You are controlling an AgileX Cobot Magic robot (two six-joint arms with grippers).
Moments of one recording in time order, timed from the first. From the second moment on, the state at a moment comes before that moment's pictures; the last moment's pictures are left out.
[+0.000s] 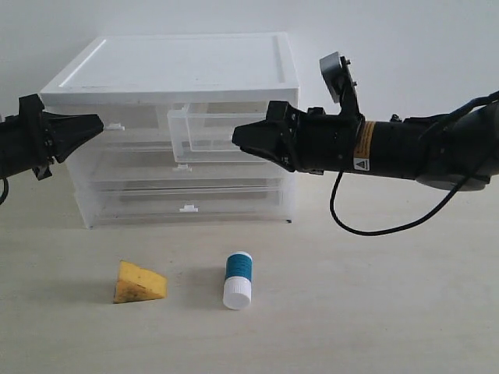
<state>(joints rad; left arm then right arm) 0.20 2.06 -1.07 1.16 -1.23 -1.61 0.32 1.93 -1.10 -1.10 -0.96 1.61</state>
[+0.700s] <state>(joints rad) 0.20 2.06 -1.07 1.16 -1.23 -1.61 0.37 1.93 -1.10 -0.97 -0.79 1.63</state>
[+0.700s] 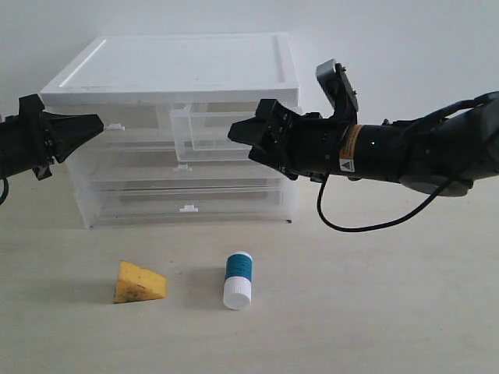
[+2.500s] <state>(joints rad) 0.20 2.06 -1.07 1.16 -1.23 -1.61 0.41 1.86 -0.95 -1.08 -0.85 1.53</state>
